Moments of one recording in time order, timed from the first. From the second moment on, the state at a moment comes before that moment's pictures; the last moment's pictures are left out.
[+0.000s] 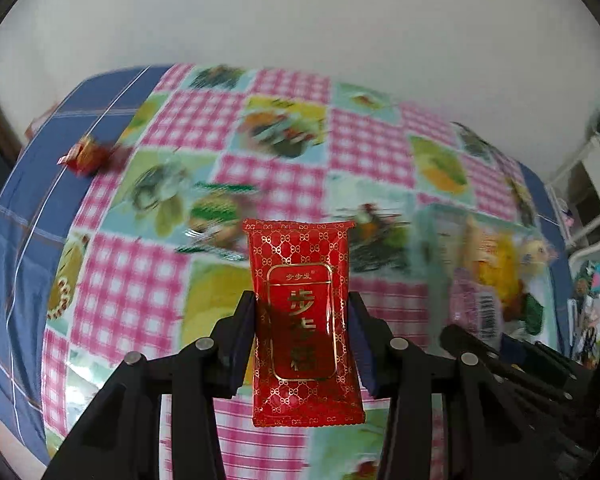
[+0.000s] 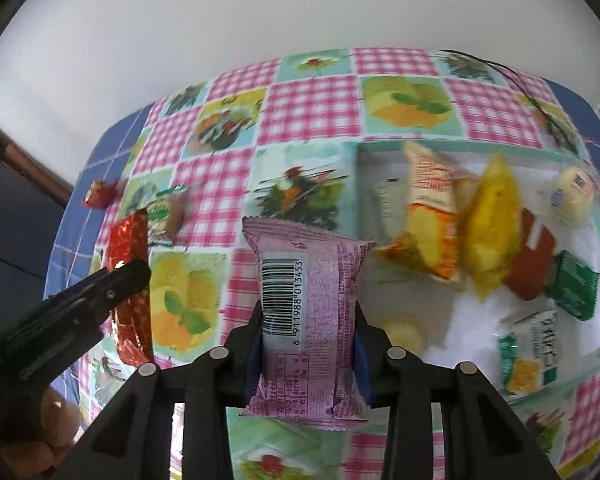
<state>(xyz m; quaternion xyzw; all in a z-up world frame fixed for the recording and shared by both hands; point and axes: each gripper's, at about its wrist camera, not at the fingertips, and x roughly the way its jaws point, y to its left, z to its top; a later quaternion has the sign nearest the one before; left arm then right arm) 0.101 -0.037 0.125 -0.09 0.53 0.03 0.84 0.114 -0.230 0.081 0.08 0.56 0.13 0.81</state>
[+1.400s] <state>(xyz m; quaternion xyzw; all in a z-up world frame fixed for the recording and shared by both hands) 0.130 -0.160 0.098 -0.01 0.54 -0.04 0.84 0.138 -0.363 0.061 0.07 0.54 -0.03 0.84</state>
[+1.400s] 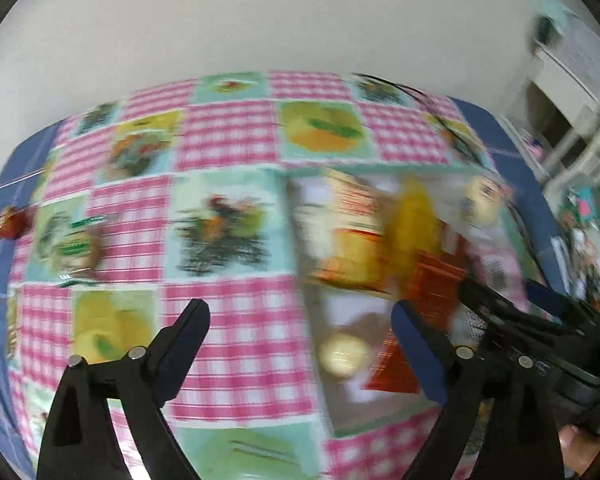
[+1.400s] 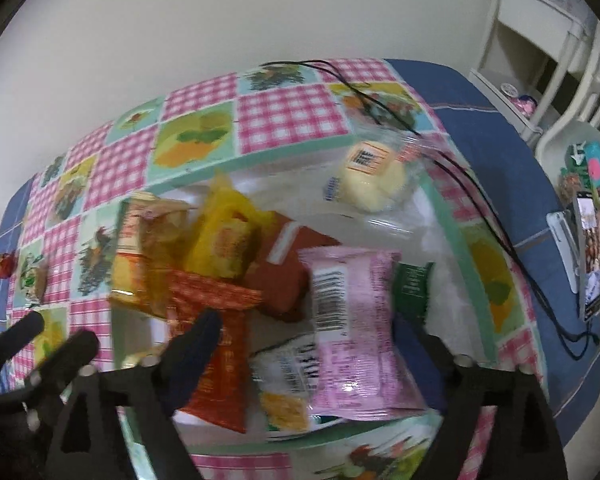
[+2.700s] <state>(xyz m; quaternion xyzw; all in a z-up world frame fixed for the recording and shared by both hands) 0.233 0.250 0.048 -0.13 0.56 0.15 0.81 0.230 0.017 0.016 -0.05 0.56 0.14 0.82</state>
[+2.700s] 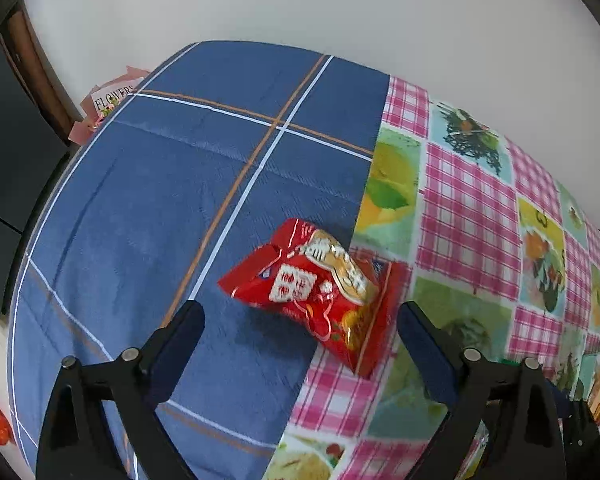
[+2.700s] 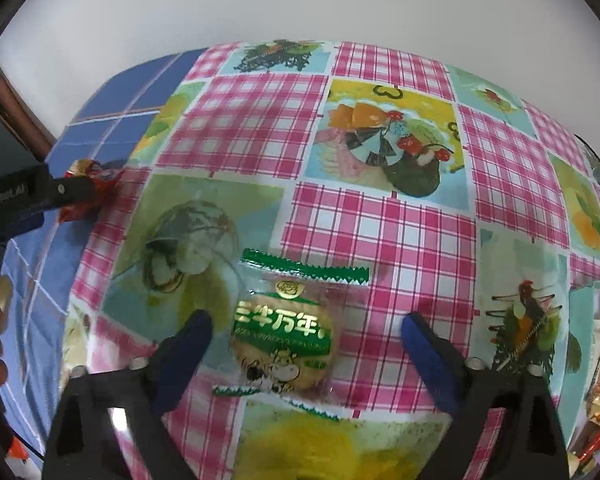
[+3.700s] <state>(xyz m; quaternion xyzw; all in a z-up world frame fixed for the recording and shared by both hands) 0.154 0.070 0.117 -0.20 0.52 0.04 0.83 0.141 -0.116 0.079 -0.02 0.53 0.10 0.84</state>
